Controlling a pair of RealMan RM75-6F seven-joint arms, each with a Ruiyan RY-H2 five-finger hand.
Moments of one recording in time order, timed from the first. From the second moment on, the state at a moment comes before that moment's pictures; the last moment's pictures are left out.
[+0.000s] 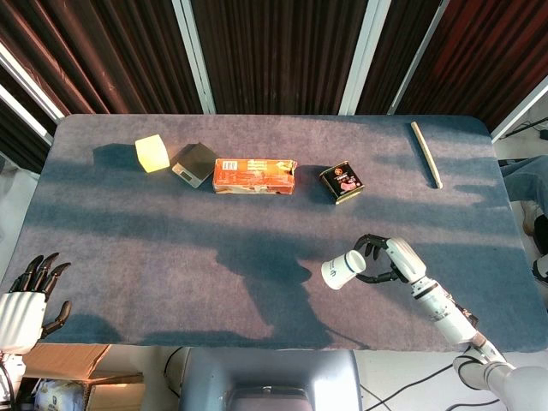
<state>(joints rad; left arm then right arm) -0.10 -1.15 -0.03 -1.57 1.54 1.51 0.09 0.51 -1.71 -0.03 -0.63 -1.70 1.32 1.14</state>
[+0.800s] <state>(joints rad) -0.09 -1.15 -0.03 -1.57 1.53 1.51 0.09 0.51 -1.76 -0.10 -0.48 -1.70 1.27 1.15</state>
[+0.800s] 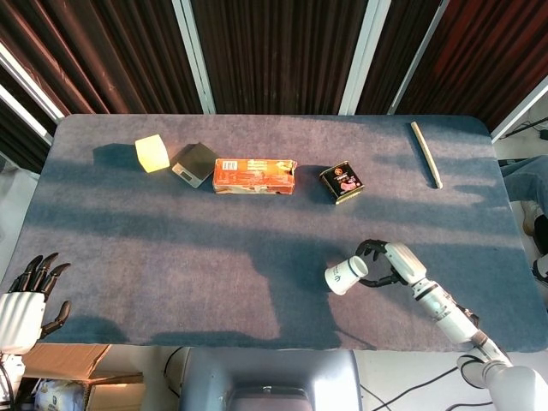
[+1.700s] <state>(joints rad) -0.10 -1.15 -0.03 -1.57 1.53 1.51 0.09 0.57 -1.47 -0.05 -1.07 -1.64 1.12 0.21</state>
